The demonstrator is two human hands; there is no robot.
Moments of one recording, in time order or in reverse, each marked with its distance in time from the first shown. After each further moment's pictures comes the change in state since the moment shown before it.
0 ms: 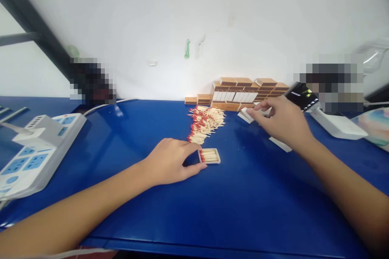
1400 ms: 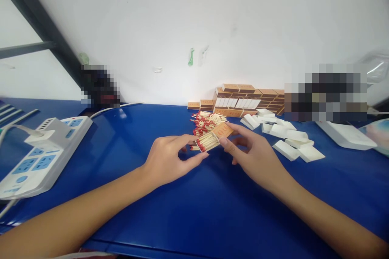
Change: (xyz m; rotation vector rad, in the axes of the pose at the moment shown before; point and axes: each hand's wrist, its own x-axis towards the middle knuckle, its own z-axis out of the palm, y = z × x) left_hand 0.003 0.003 -0.001 -0.085 0.540 -0.026; right_hand -0.069 -0.096 0.011 0.763 -0.337 0.201
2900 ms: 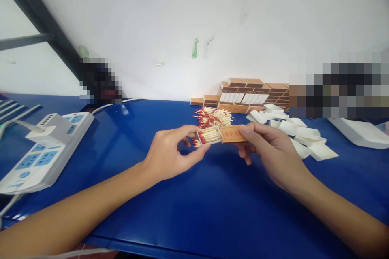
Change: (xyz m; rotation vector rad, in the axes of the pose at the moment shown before) left_hand 0.005 0.001 -0.004 -0.103 -0.043 -0.129; right_hand 0.003 0.010 -0.015 0.288 -0.106 -0.053
